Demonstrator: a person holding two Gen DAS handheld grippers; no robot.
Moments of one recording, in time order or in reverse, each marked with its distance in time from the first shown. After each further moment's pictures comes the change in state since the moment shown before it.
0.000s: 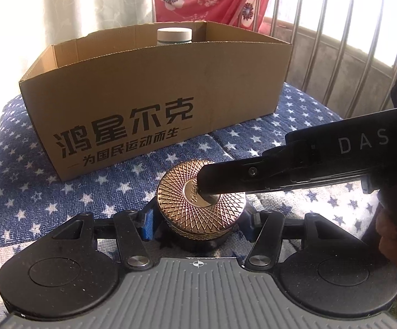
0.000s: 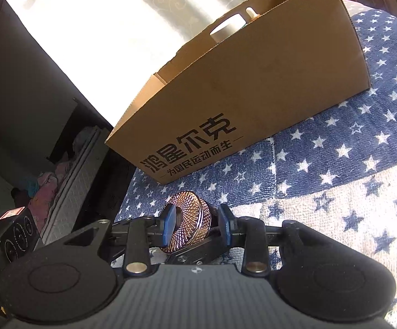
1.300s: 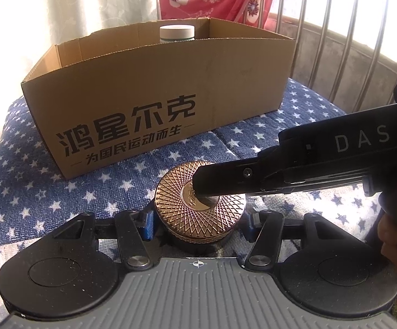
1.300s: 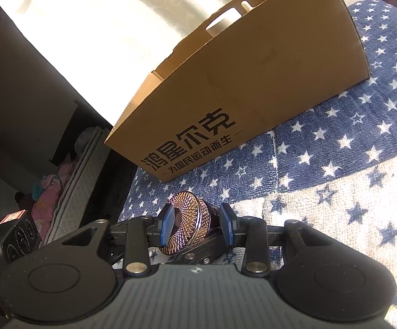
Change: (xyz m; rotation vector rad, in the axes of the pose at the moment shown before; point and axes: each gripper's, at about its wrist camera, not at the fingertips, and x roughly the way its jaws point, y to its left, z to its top) left arm -0.002 -0.006 -0.001 -0.001 0.018 0.037; right arm 0.005 -0.002 -0.001 0.036 0.017 0.013
